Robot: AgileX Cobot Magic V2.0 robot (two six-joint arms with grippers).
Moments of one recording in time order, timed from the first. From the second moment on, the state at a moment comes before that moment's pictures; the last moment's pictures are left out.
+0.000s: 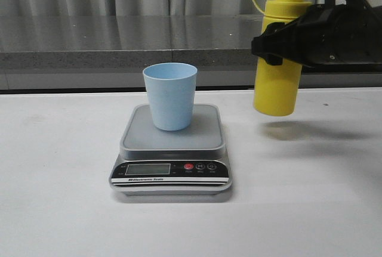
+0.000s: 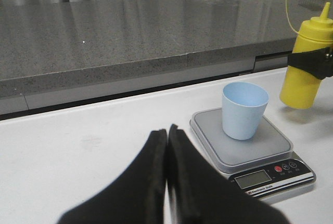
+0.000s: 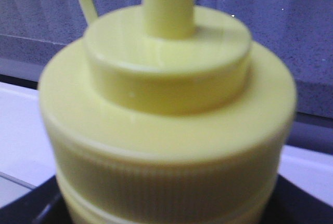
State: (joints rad) left arm -0.22 0.24 -0.43 -0.21 0.47 0.18; right arm 0.26 1.81 -0.80 -0.20 -0.77 0.19
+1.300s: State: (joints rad) left arm -0.22 0.24 -0.43 -0.21 0.47 0.18; right arm 0.26 1.75 -0.66 -0.16 -0.85 0.18
